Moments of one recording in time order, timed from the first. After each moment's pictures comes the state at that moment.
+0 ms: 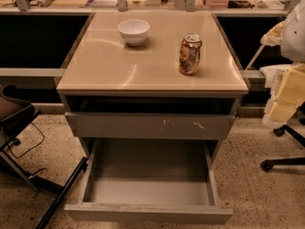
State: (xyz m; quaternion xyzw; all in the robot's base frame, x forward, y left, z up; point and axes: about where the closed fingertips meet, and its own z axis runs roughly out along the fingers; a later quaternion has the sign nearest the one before) arm 0.438 -0.217 0.976 -0.60 0.78 -0.03 0.16
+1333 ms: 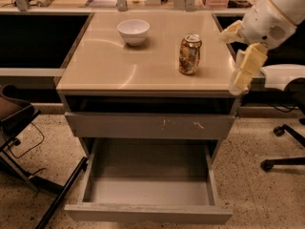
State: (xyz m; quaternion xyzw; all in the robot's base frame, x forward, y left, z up) arm 0.541 -0.178 0.937 -0.65 0.71 0.15 0.21
